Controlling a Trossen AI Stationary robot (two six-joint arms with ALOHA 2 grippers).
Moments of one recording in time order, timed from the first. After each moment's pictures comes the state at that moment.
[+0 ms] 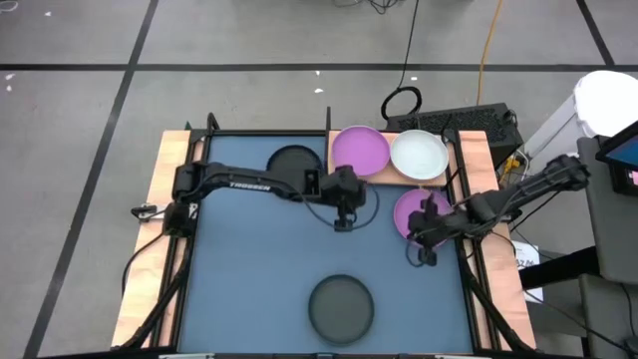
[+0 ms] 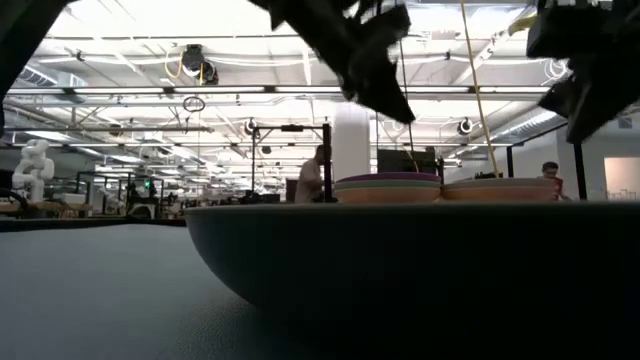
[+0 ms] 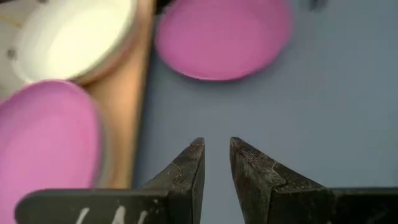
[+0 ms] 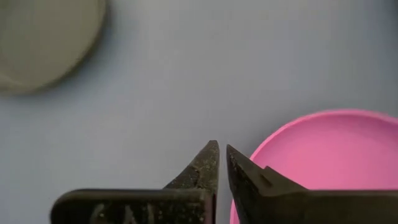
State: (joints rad) left arm 0.05 2.02 1.69 -0.41 -0.07 0.21; right arm 0.39 0.85 0.59 -0.79 0.18 0.57
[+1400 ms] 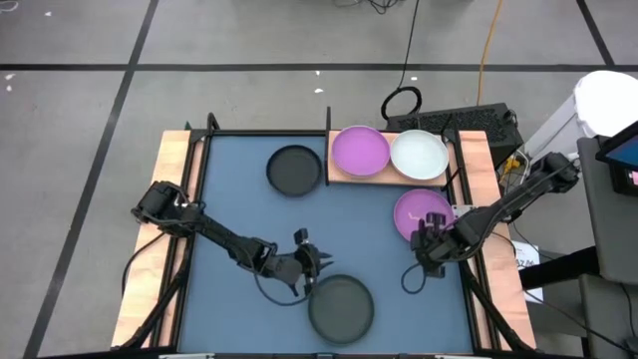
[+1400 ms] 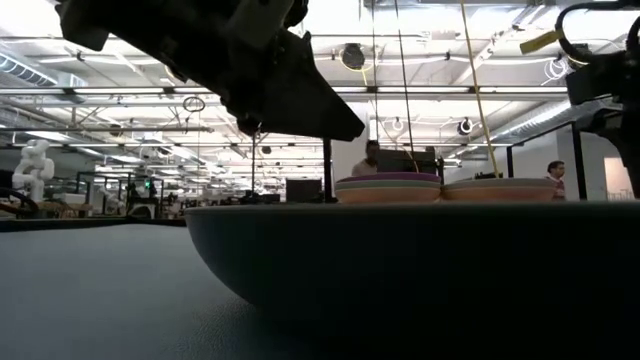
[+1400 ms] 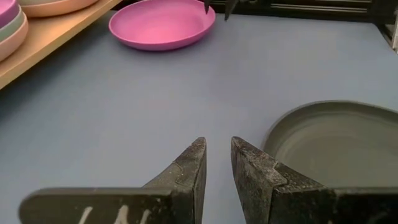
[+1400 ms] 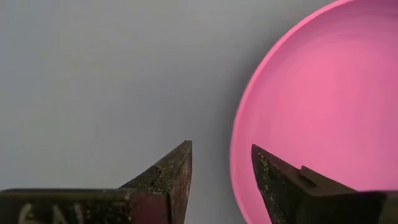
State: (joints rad) left arm -0.41 1.86 0.97 0.38 -0.53 -0.29; right arm 0.57 1.10 0.59 -0.98 0.16 0.70
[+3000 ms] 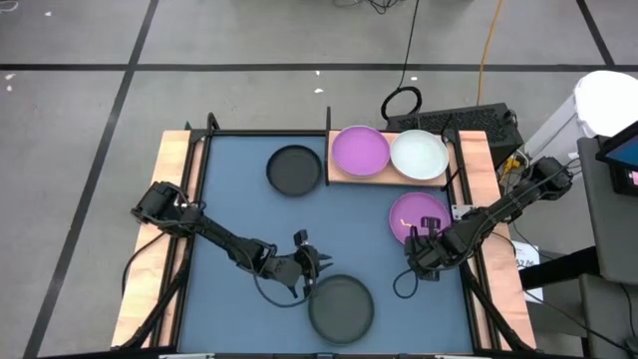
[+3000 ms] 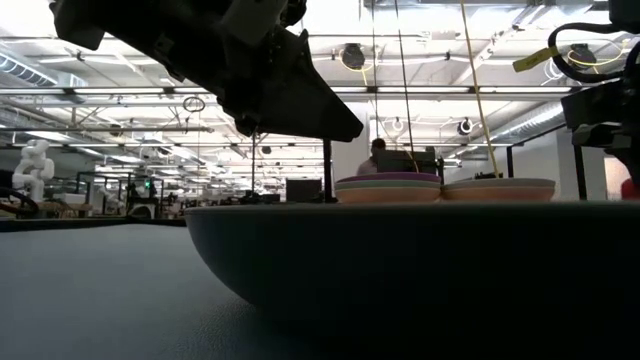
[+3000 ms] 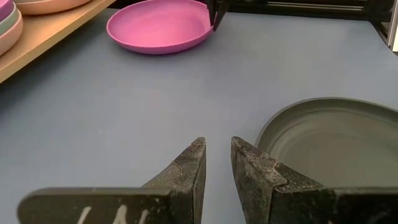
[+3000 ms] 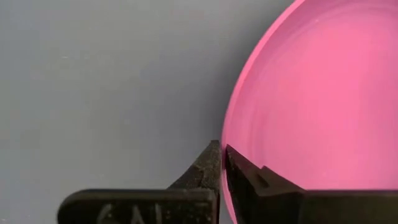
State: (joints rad) left arm -0.43 1.86 0.97 0.37 -0.53 -0.30; right arm 0.57 1.25 0.59 -0.91 0.16 0.69
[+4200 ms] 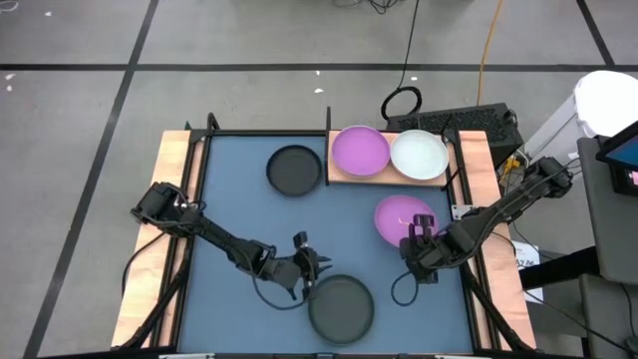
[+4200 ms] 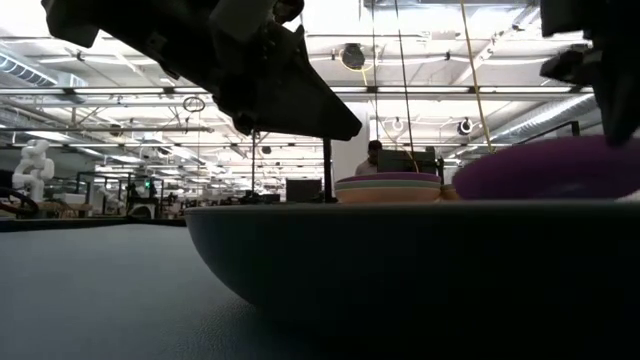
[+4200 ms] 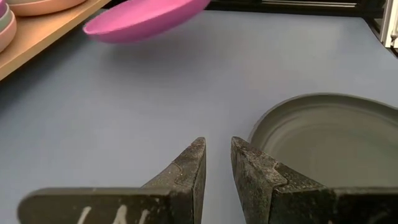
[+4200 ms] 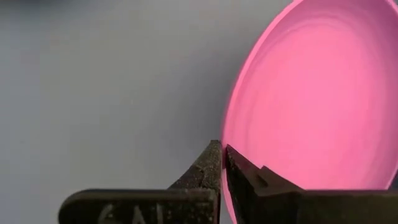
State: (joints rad) left arm -0.44 1.86 0.97 0.37 -0.53 -0.29; right arm 0.57 1.25 0.88 -1.09 0.24 0.55
